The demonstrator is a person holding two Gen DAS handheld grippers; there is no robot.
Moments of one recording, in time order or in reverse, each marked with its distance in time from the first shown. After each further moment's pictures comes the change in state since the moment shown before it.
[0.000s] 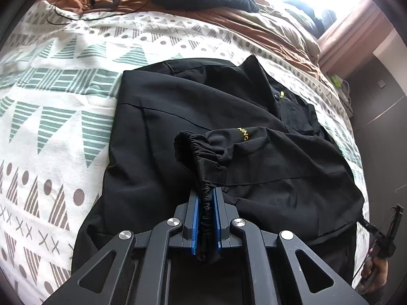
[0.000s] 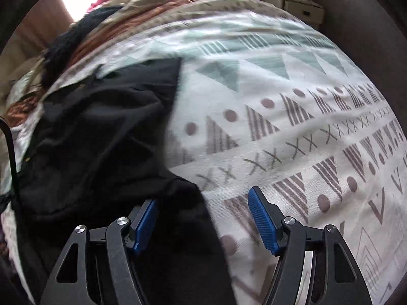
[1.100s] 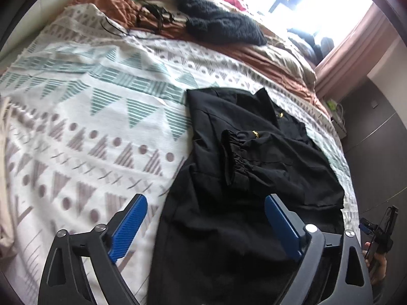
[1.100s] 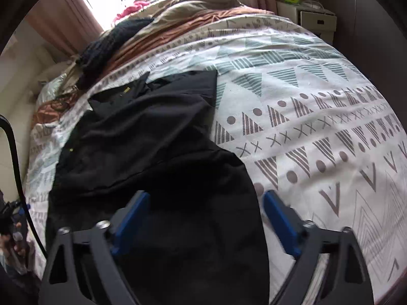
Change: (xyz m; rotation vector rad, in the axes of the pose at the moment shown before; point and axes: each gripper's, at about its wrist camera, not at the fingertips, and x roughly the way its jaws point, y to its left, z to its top) left arm -0.148 0.074 -0.072 -0.062 -0.153 -0.008; right arm -0.078 0.019 -0.038 0.000 -0.050 0.135
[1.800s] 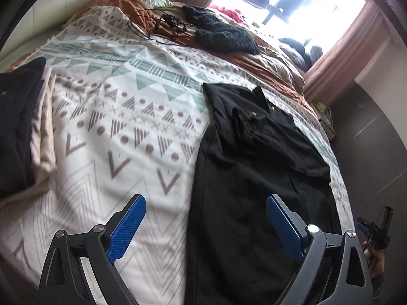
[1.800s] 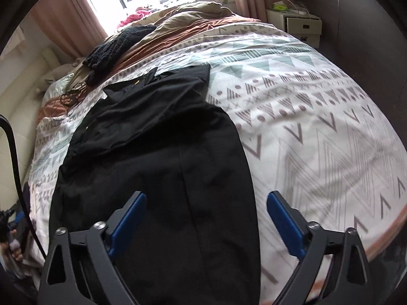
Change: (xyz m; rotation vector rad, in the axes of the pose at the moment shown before) left arm -0.096 0.054 -0.103 0.001 -0.050 -0.048; right arm -0.086 -0.004 -0.107 0.007 -0.049 -0.029
